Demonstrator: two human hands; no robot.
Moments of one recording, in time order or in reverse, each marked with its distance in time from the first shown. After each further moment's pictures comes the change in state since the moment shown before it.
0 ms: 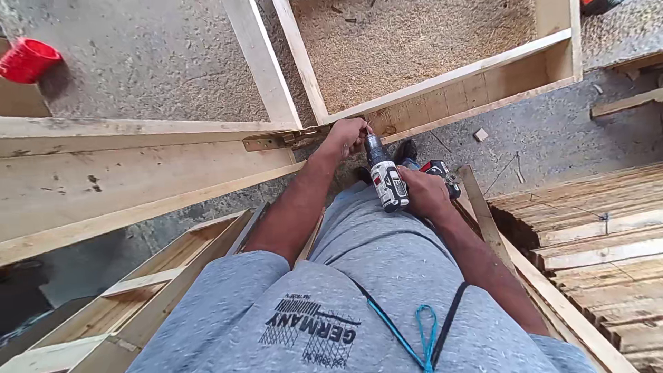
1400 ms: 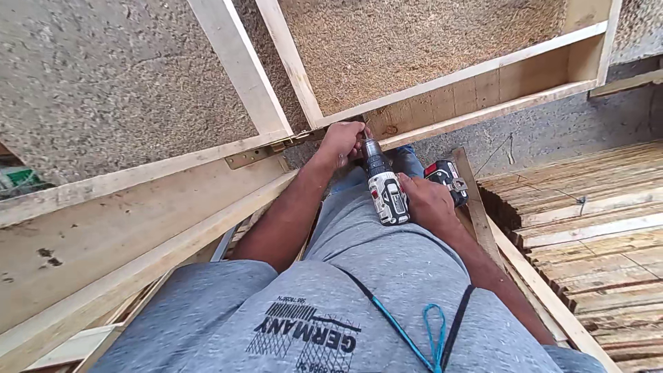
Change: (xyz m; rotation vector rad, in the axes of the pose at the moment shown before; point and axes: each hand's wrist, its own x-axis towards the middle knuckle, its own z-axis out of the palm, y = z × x) left_hand 0.000 -0.004 -0.008 -0.089 -0.062 -0.074; right_hand 0.012 -0.012 -0.013 -0.052 0.032 -0.014
